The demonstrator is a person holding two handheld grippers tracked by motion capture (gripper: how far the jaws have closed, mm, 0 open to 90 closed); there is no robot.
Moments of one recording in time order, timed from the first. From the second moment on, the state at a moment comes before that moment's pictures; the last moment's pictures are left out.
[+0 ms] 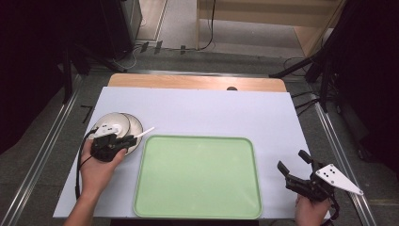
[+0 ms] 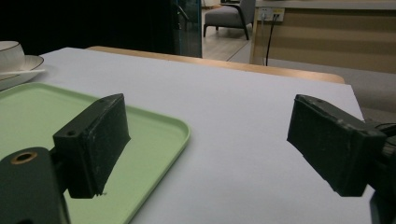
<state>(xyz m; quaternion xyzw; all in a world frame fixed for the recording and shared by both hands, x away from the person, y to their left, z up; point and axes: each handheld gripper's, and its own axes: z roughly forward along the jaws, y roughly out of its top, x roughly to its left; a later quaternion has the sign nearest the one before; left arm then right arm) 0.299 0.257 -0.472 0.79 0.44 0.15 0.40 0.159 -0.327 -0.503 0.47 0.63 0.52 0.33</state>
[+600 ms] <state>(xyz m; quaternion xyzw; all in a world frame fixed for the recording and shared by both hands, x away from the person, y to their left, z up) 0.272 0.317 -0.478 0.81 0.43 0.18 0.36 0.161 -0.324 -0.503 0.47 0.63 0.52 0.33</state>
